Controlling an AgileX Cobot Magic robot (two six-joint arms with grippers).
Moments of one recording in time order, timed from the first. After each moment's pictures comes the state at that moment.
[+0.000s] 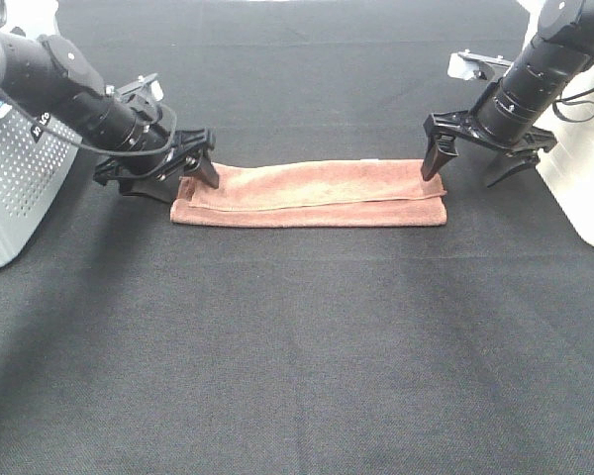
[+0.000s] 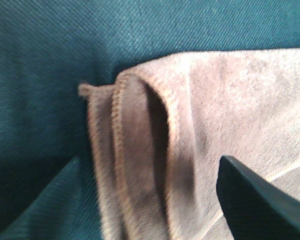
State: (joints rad) left arm -0.19 2.39 -1.75 -0.64 0.63 0.22; right arm 0.05 2.31 -1.80 0.33 0.88 -0.20
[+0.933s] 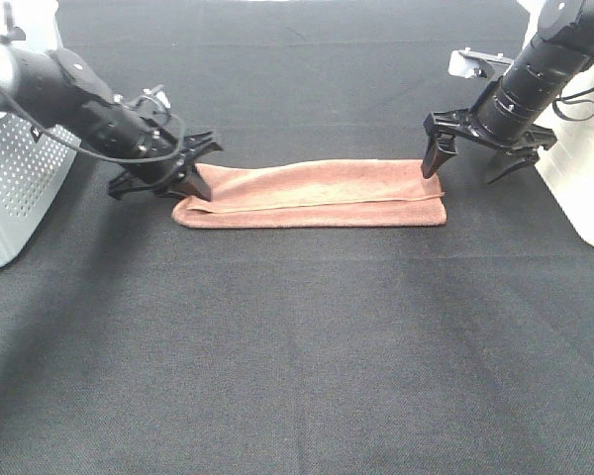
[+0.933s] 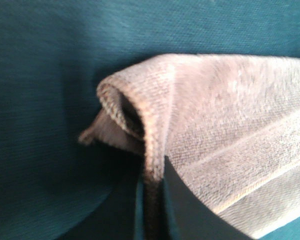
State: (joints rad) left arm -0.17 2.42 -1.77 -0.71 0.67 0.22; right arm 0.05 2.31 -1.80 0.33 0.85 -0.20
